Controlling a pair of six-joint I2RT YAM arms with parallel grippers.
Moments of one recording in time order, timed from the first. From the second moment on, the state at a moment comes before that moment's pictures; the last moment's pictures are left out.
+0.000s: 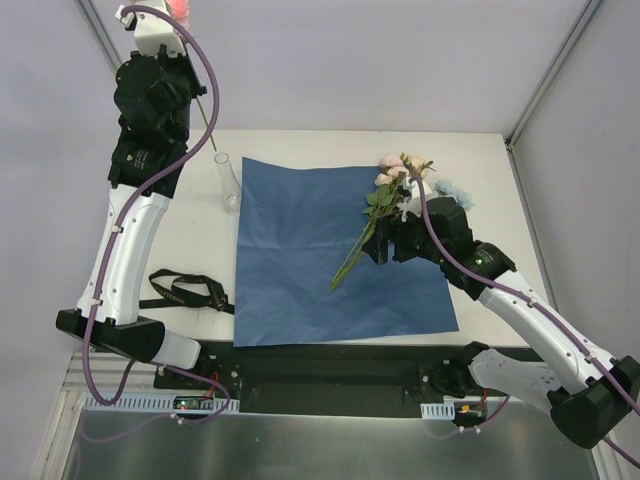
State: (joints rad) left arm -0.27 1.42 1.89 -0.30 -0.38 0.02; right arm 0.63 1.01 0.94 -0.48 -0.11 0.30
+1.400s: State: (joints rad) left arm -0.24 1.36 1.44 0.12 -0.40 -0.03; right arm 0.63 1.02 0.89 -0.48 -0.11 0.32
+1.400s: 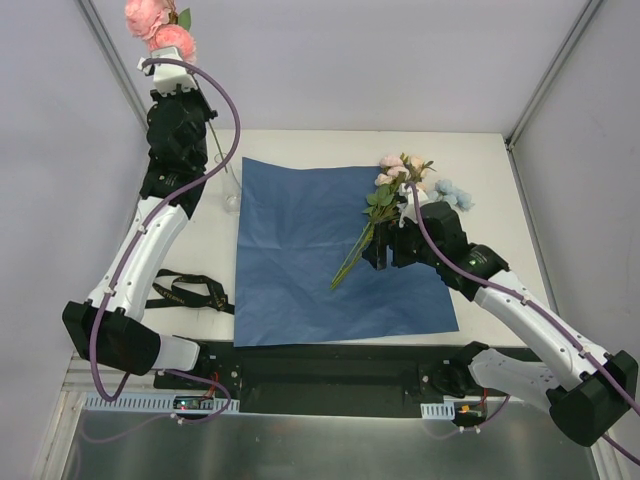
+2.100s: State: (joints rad) left arm -0.23 1.36 1.42 0.18 -0.41 -0.03; right arm 0.63 1.05 0.89 -0.47 -0.11 0.32
